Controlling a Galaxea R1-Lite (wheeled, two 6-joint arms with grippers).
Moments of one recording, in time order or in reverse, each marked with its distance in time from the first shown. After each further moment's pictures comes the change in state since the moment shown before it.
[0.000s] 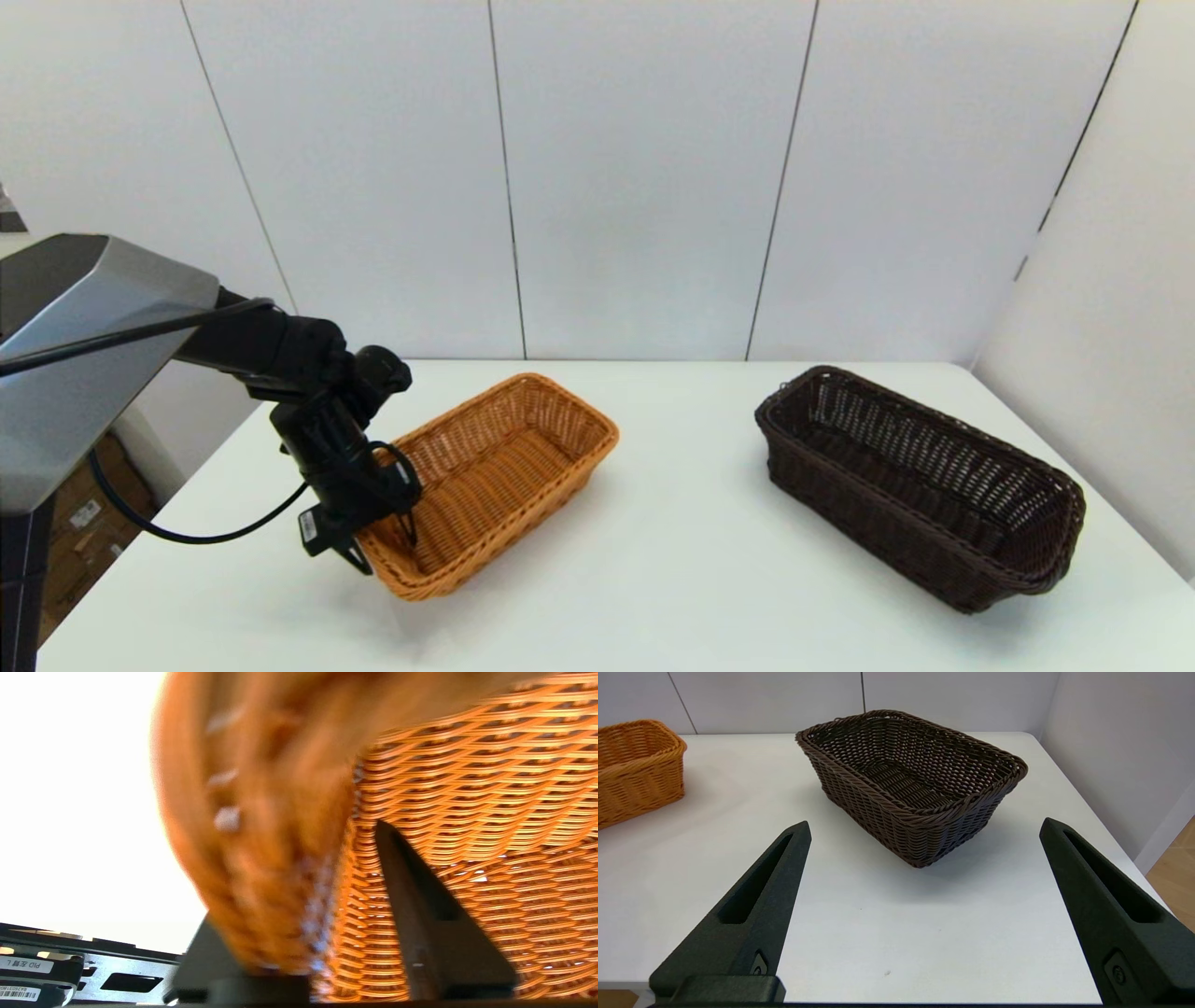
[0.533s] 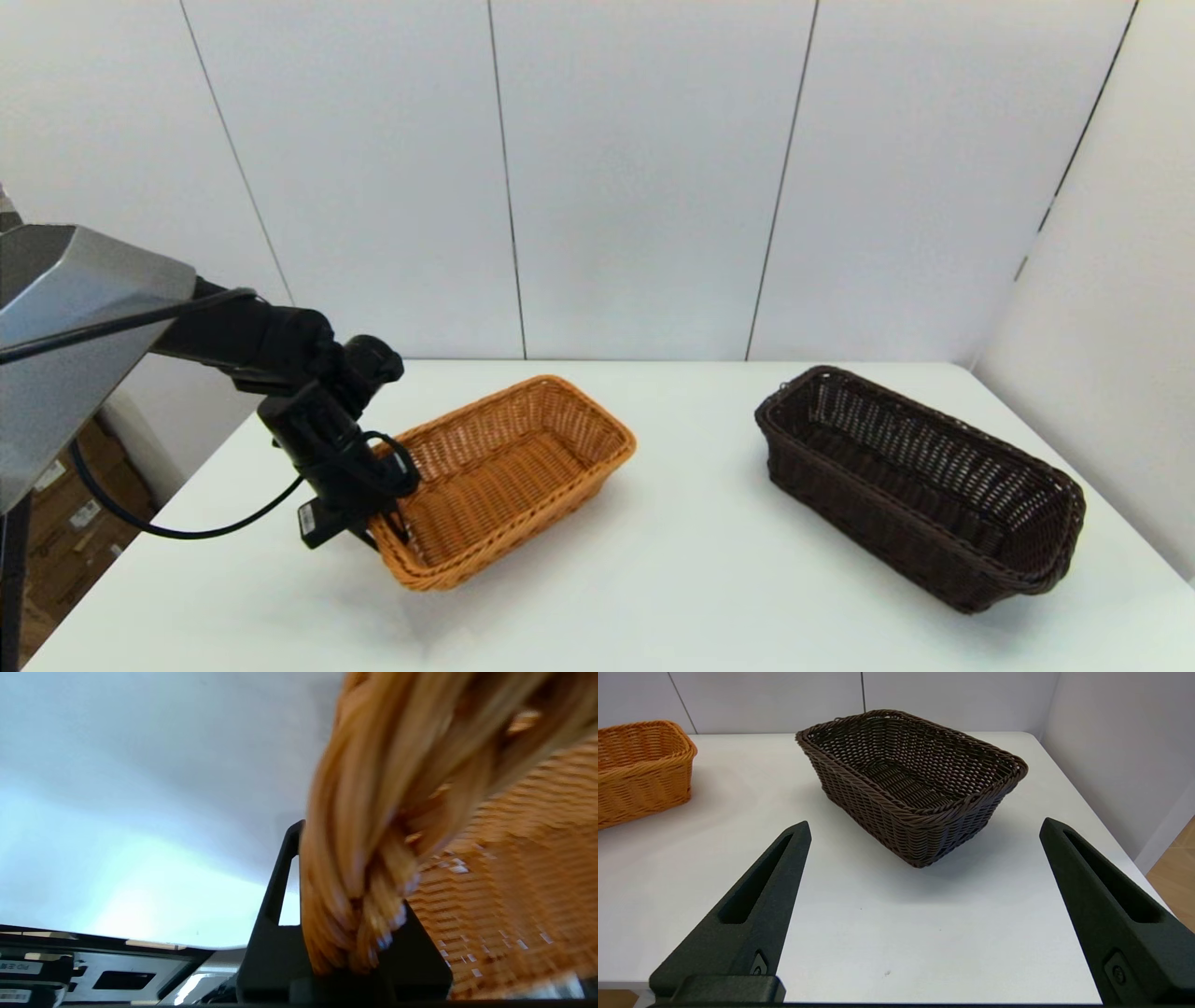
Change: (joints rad) left arm 0.017 -0.046 0.000 0.005 -0.066 0.040; right arm 0.000 0.000 0.000 0.000 0.000 0.000
